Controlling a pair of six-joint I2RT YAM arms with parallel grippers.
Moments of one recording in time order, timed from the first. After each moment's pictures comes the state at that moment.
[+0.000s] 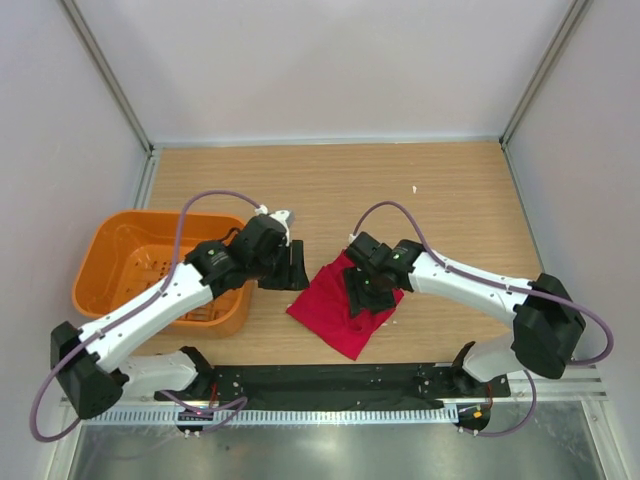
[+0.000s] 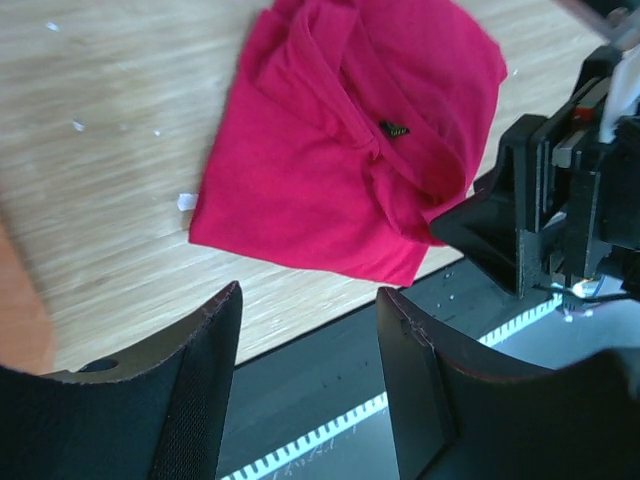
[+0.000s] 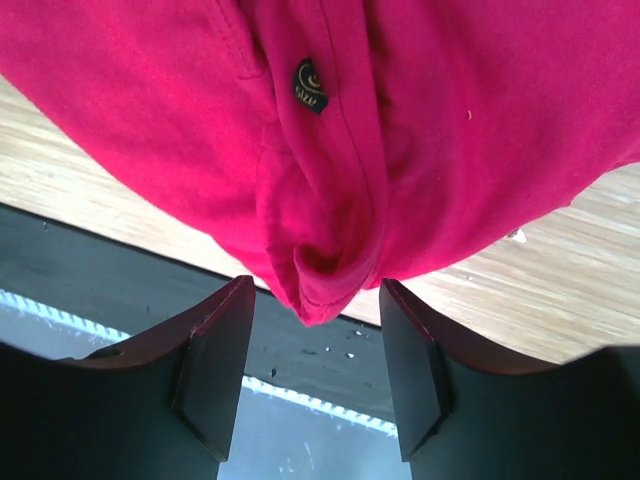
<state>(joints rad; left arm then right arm) -0.81 1.14 1.05 -0.78 0.00 -0.67 0.87 1.42 0.99 -0.84 -0.06 0.68</state>
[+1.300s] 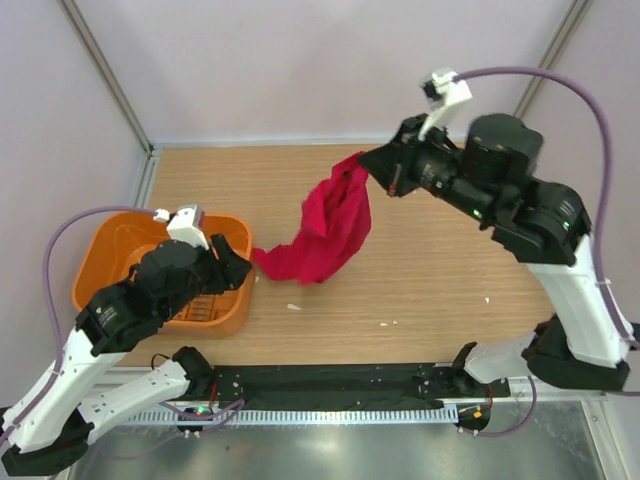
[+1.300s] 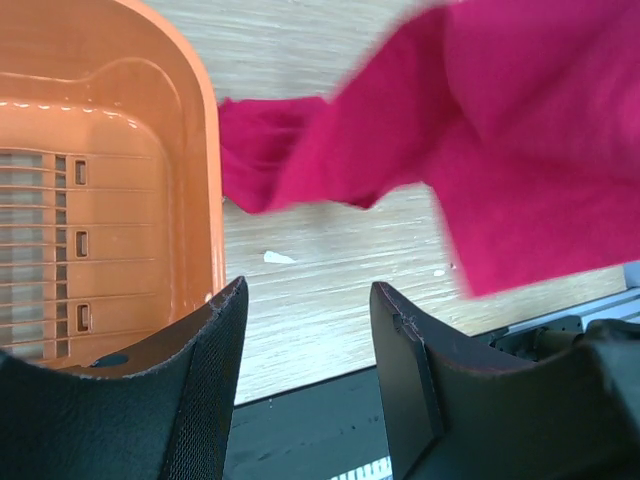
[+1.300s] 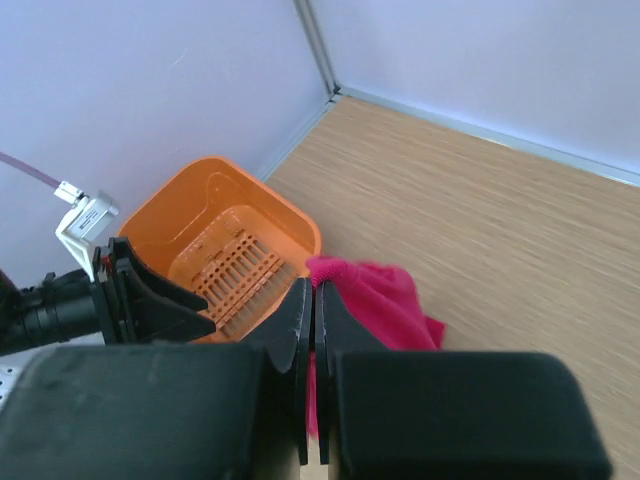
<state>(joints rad) -0.81 0.71 1.14 -0.97 -0.34 -0.70 0.87 1.32 2.10 -0.88 0.14 0.32</state>
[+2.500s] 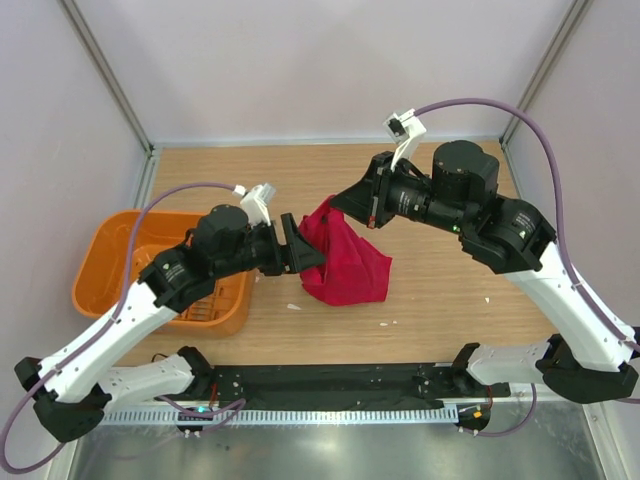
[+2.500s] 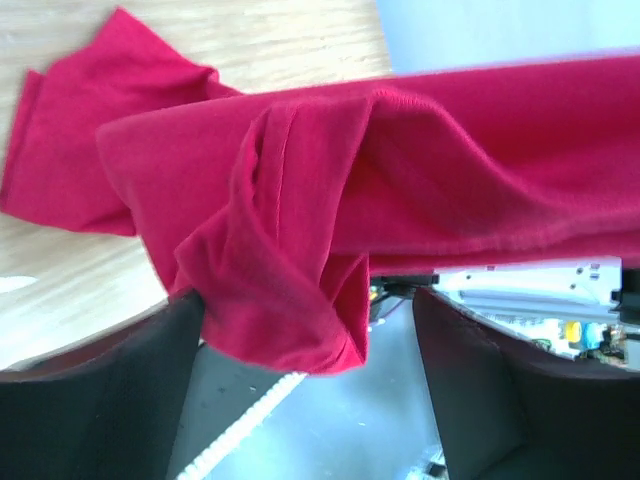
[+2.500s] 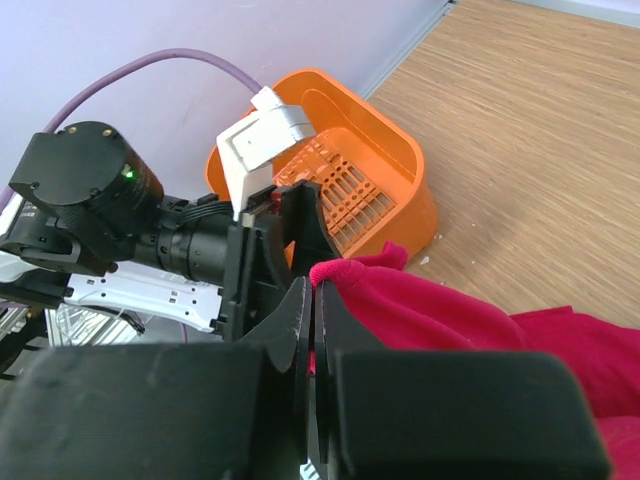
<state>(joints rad) -0.82 0.96 1.13 -0.59 0.14 -0.84 0.87 1.23 1.76 -0.70 -0.14 0.47</state>
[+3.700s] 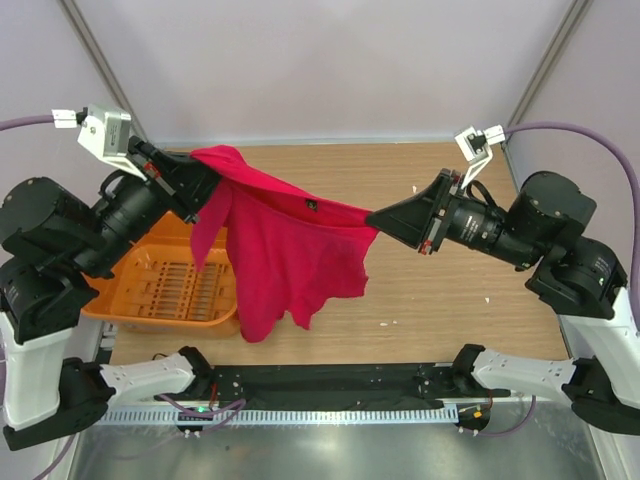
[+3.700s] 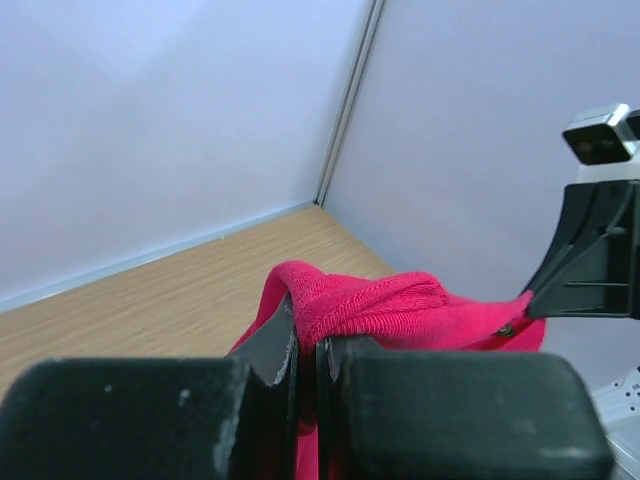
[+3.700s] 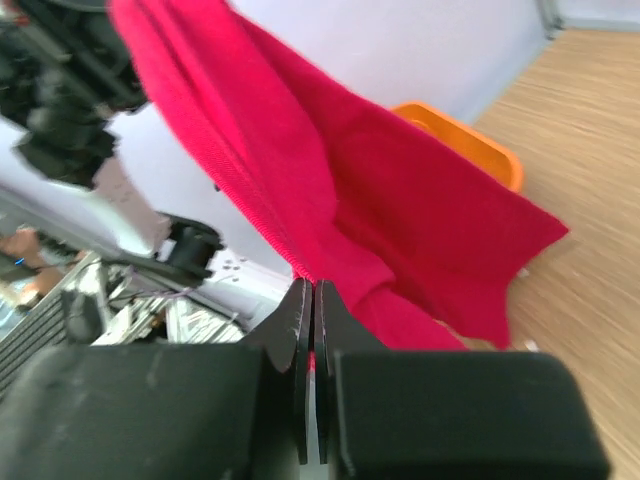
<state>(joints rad) -0.83 1.05 1.98 -0.75 -0.14 -0.22 0.88 0.99 1.69 -0.65 -0.23 0.65</state>
